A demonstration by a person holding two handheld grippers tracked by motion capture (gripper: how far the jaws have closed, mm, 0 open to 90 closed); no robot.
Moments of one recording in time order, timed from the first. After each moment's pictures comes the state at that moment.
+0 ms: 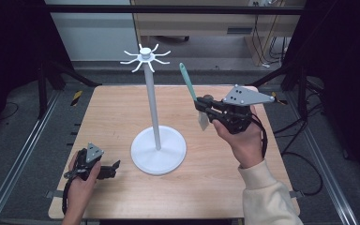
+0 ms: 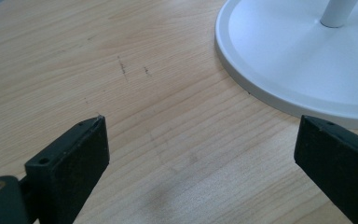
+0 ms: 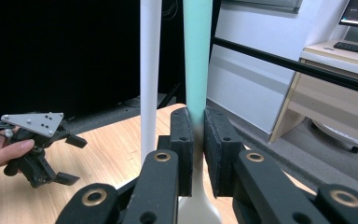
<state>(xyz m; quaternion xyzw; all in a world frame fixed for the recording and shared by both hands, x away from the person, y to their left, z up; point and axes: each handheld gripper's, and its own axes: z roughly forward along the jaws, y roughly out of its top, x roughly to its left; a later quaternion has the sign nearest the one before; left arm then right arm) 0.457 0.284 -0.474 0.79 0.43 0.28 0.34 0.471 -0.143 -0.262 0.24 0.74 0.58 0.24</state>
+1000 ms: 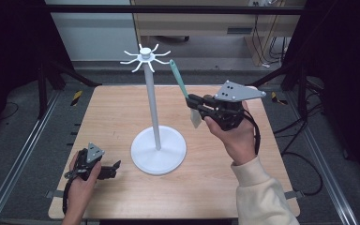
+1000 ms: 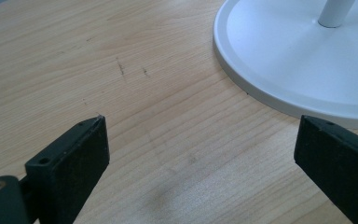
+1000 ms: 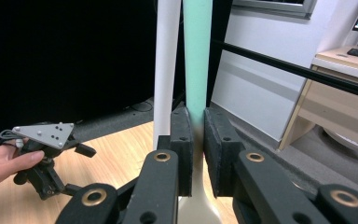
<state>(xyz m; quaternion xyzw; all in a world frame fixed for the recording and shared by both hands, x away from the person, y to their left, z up) 0.457 0.284 -0.474 0.79 0.43 0.28 0.34 0.475 -0.125 -0.254 0.22 0.74 0.59 0.23</state>
